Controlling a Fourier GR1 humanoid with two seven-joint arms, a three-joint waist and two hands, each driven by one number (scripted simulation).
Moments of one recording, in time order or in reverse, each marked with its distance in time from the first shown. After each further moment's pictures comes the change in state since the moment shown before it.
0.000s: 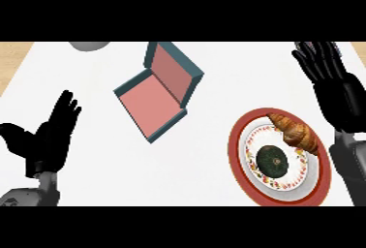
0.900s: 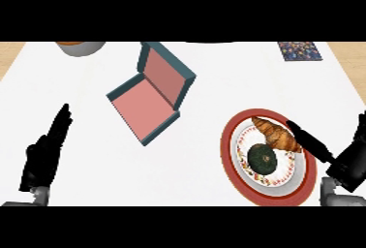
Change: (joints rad) left arm 0.084 0.098 -0.067 0.051 -0.197 -0.017 -0.105; right arm 0.348 0.217 -0.084 -0.060 0.504 -0.957 0.124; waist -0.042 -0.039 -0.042
